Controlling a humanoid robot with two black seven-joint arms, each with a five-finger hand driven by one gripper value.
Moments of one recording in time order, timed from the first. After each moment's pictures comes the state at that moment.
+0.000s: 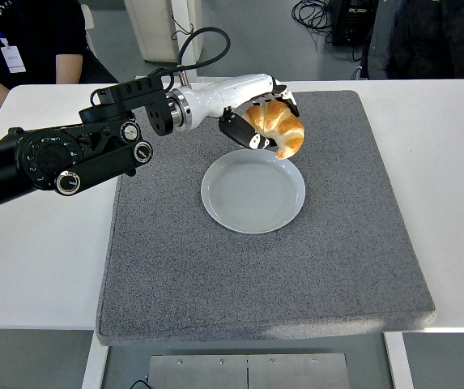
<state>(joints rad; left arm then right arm) -1.28 0.27 -0.08 -1.06 1.10 0.03 -0.16 -0.07 0.00 -0.02 0.16 -0.10 -0.09 0.28</state>
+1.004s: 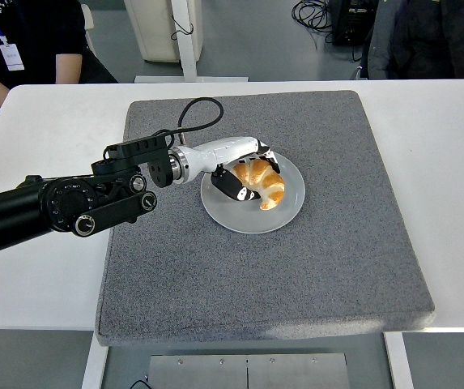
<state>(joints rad) -1.14 0.21 -0.02 -0.98 1.10 0.05 -0.17 -0.07 0.00 -0.01 0.16 -0.10 -0.09 0.28</state>
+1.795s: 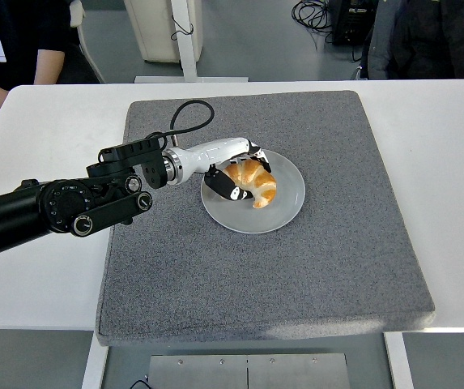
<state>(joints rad) -1.13 0.21 -0.02 -0.93 1.08 0.05 -0.16 -0.07 0.00 -0.02 0.16 -0.10 -0.09 0.28</state>
